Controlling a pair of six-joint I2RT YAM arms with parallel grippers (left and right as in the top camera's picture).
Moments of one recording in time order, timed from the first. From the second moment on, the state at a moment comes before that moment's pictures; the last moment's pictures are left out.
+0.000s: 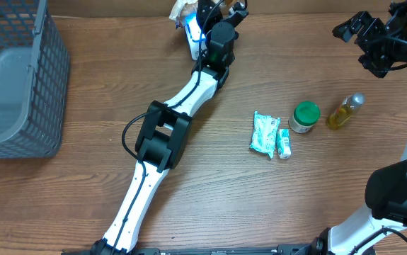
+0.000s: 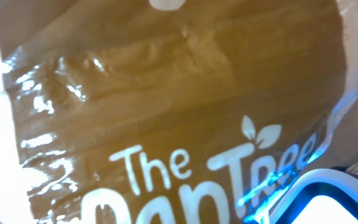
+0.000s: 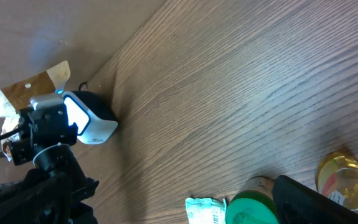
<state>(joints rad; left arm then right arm) -0.50 2.75 2.25 0.60 -0.76 1.28 -0.28 1.88 1.98 -1.12 -0.42 0.44</state>
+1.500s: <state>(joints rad) -0.59 2.33 2.26 -1.38 0.02 -0.35 -0.28 1.88 1.98 -1.12 -0.42 0.44</state>
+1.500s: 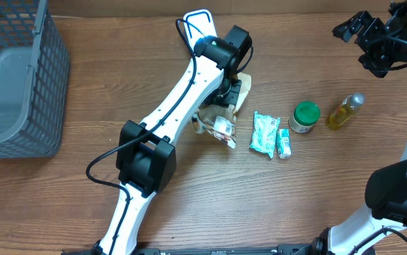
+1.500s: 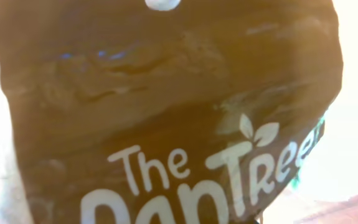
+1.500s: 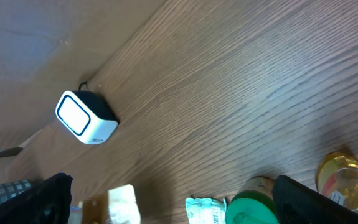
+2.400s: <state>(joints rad) -0.78 2.34 2.07 -1.42 0.09 -0.46 -0.28 1.88 1.98 -1.12 -0.42 0.44</state>
